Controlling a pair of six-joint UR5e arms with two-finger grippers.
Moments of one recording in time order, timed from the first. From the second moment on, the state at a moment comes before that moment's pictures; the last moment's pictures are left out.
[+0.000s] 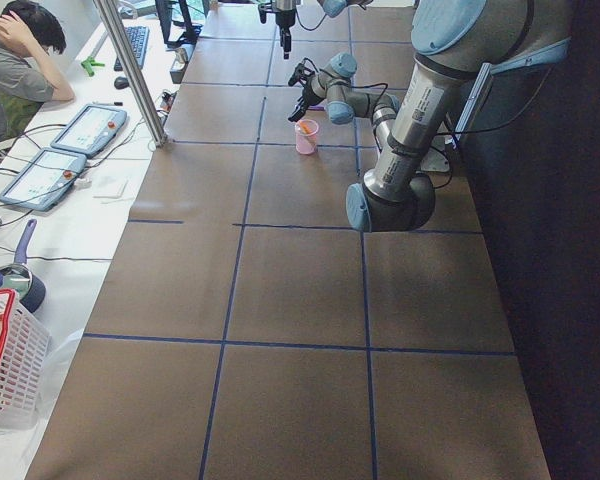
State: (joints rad) left arm -0.41 -2.23 -1.76 -1.93 -1.46 -1.04; right arm 0.86 -1.09 1.99 -1.86 2.06 0.69
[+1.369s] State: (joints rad) left arm -0.72 -2.06 -1.92 -1.44 -2.02 -0.96; right arm 0.65 -1.17 1.87 -1.58 1.93 0.99
